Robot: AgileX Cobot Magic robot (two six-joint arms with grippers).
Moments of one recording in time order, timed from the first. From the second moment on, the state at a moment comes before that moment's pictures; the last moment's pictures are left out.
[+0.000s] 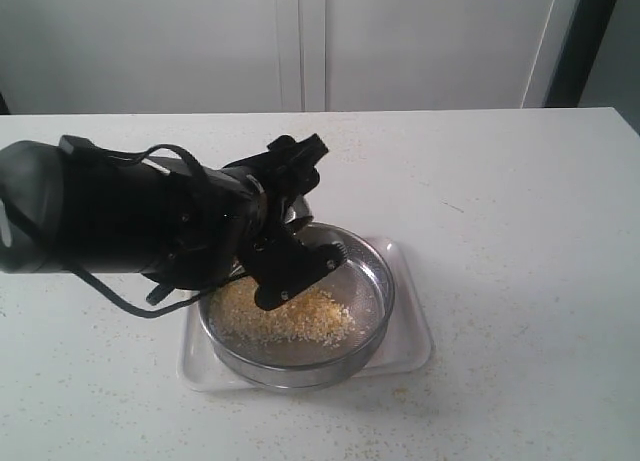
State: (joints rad) left arm -0.94 1.74 -1.08 1.39 0.62 0.60; right arm 0.04 0.00 0.00 -0.04 0.36 0.17
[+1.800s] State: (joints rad) left arm -0.89 1.73 -1.08 1.27 0.64 -0.37; right arm 0.04 0.00 0.00 -0.04 0.36 0.17
